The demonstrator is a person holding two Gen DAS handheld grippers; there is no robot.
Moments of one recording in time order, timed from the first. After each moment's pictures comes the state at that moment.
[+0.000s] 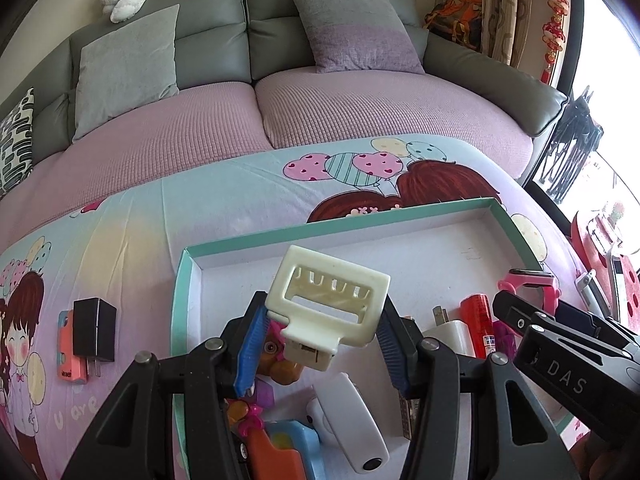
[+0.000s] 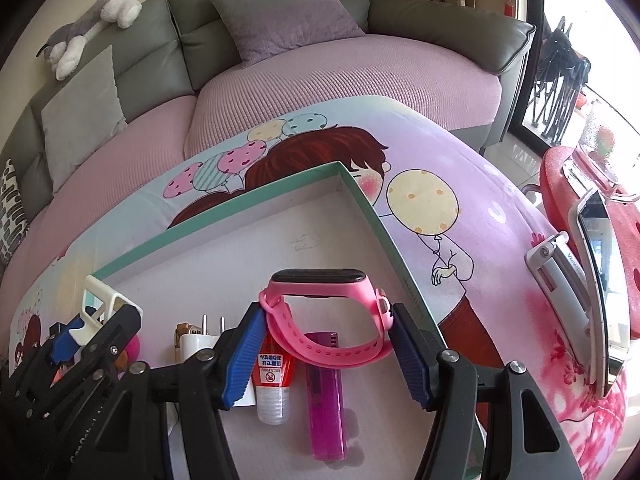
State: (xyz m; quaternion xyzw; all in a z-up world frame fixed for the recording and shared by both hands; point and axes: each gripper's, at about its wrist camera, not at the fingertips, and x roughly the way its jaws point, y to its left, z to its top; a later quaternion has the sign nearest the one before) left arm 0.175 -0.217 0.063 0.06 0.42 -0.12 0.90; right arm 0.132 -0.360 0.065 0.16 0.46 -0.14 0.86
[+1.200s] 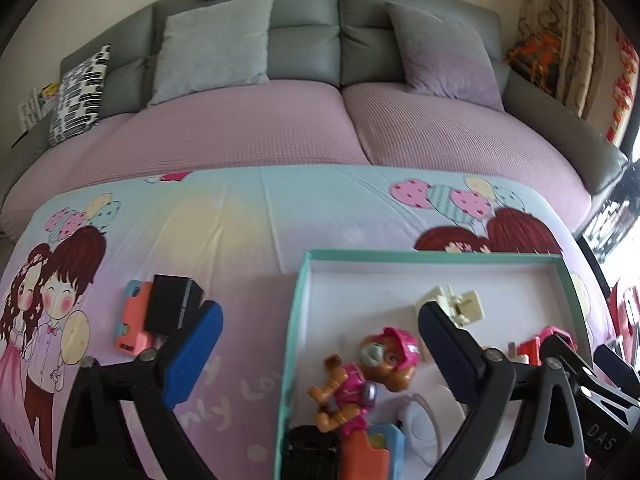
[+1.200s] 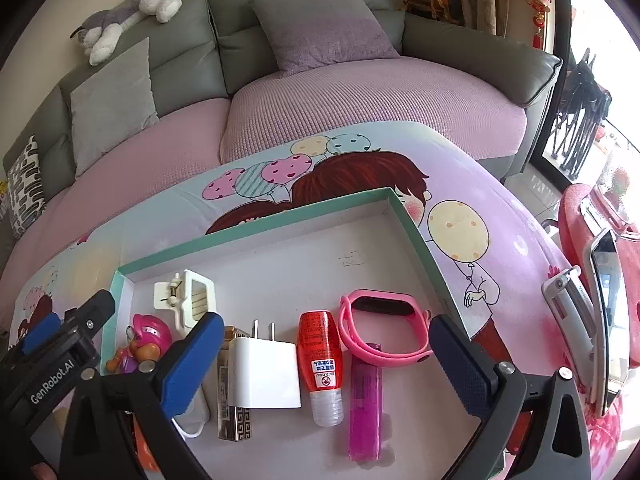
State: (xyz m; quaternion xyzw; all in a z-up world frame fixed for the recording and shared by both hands) left arm 0.182 -0.151 0.080 0.00 0.41 0.00 0.91; right arm 0.135 -0.332 0.082 0.12 0.43 -0.11 0.89
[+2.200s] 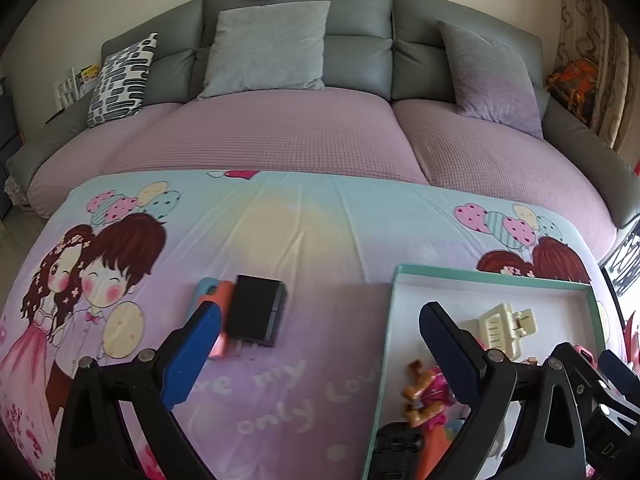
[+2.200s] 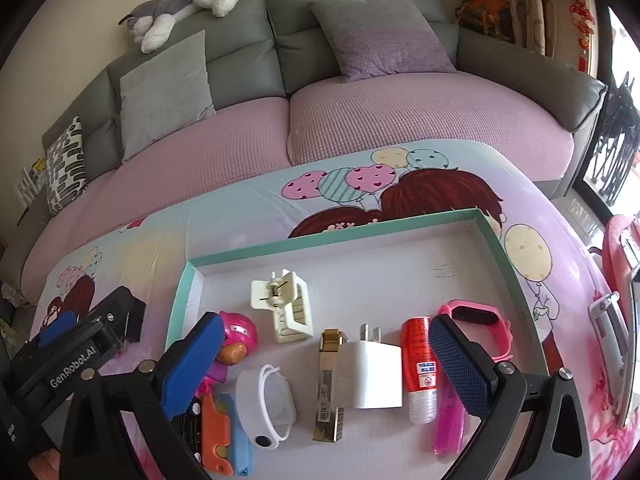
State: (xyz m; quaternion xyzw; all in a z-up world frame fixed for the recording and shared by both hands) left arm 0.174 -0.090 0.092 -0.03 0.40 0.07 0.91; right arm 0.146 -0.275 0.096 0.11 0.42 -0.02 0.90
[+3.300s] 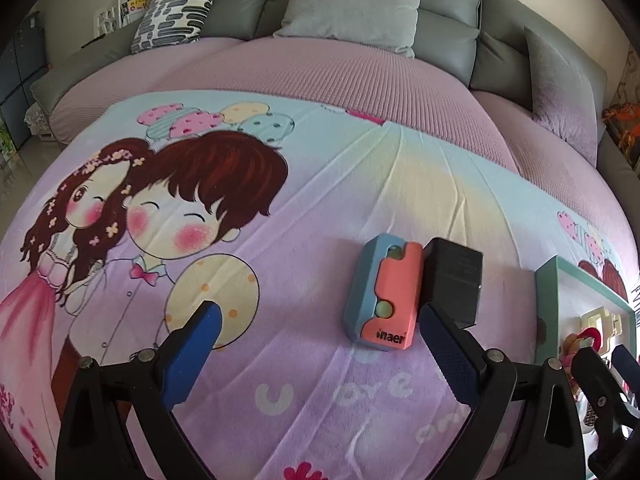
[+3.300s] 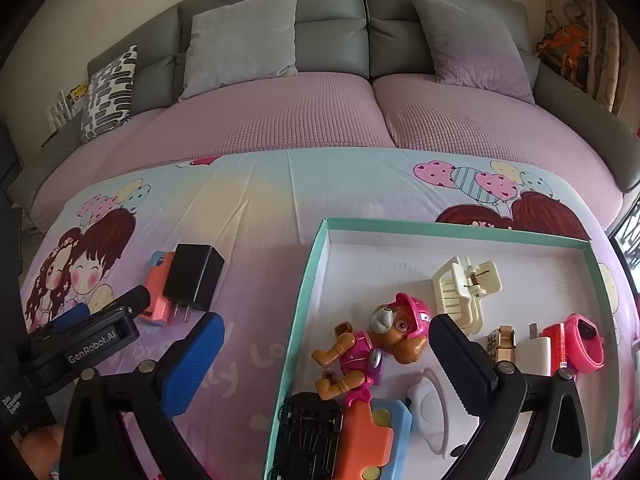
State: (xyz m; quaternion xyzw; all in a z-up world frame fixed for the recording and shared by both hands) left arm 0.173 0.044 0.035 -0.10 0.45 0.12 0.88; right arm 0.162 -0.147 0.077 0.02 0.44 0.05 0.90
